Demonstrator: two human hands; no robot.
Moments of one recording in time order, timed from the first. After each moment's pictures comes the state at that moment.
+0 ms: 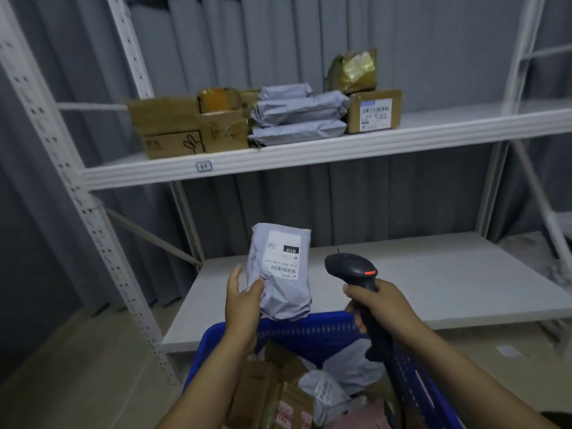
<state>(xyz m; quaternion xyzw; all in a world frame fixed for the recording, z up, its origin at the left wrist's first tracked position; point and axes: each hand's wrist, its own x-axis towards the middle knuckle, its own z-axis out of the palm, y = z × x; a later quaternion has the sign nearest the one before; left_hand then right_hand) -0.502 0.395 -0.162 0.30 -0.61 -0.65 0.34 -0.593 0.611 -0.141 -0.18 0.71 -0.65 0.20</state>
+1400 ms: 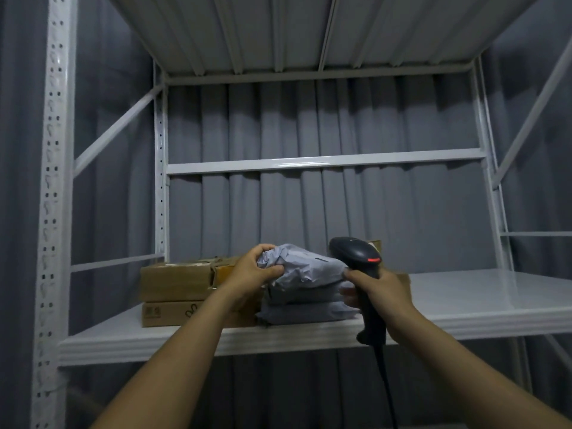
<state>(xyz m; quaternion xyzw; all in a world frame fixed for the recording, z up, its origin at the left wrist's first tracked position) -0.639 0.303 0.180 -0.01 -0.81 -0.48 0.35 -0.710 0.537 0.143 -0.30 0.57 -0.77 -0.01</state>
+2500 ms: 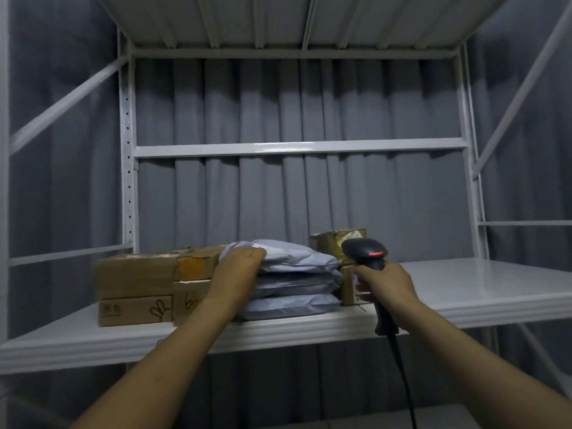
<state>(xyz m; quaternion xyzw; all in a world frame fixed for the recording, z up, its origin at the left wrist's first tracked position) -0.706 0.279 0.156 0.08 -0.90 0.11 0.41 -0.785 0.549 0.132 -0.19 0.71 -0.66 -0.13</state>
